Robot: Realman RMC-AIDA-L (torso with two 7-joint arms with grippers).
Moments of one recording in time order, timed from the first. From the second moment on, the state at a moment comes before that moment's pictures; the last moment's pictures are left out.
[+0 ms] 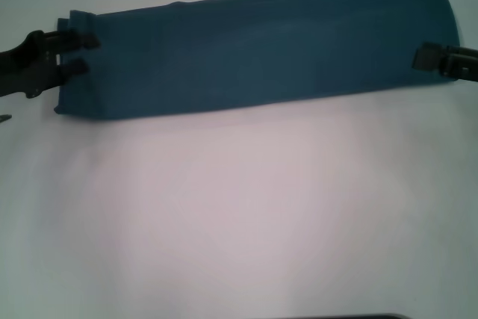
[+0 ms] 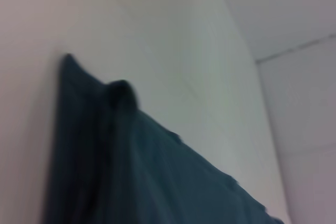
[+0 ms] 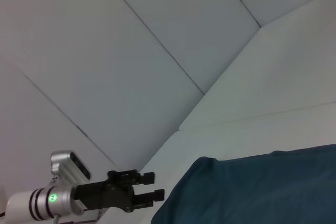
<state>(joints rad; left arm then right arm) -0.47 -2.04 -2.53 -0.67 -1.12 1.33 -2.48 0.38 1.97 -0.49 -0.67 -1.95 -1.79 1.80</state>
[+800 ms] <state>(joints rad) -0.51 -2.05 -2.49 -0.60 -1.02 1.08 -2.56 0.38 1.97 -0.48 -0.63 -1.95 -1.75 1.83</state>
